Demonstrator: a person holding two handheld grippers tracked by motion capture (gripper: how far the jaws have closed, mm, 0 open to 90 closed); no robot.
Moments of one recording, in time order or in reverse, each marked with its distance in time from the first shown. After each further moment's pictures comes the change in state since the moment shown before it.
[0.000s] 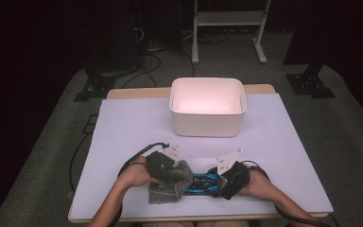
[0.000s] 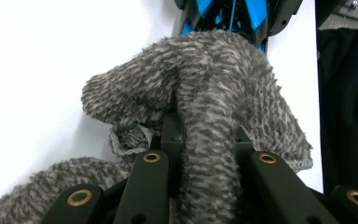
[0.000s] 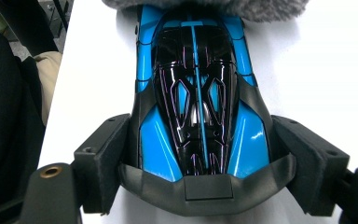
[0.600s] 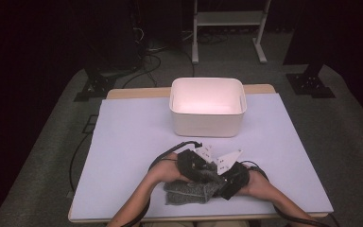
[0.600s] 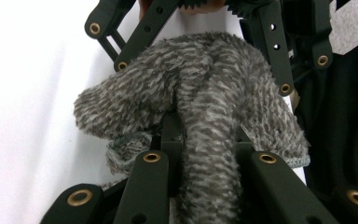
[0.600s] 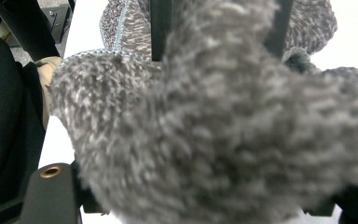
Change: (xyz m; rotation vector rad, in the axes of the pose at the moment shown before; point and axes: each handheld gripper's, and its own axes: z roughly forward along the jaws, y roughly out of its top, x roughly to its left) left arm -0.010 0.066 0.044 -0.004 -0.088 0.140; right arm 0.000 -0.001 0.002 -0.022 0.006 0.009
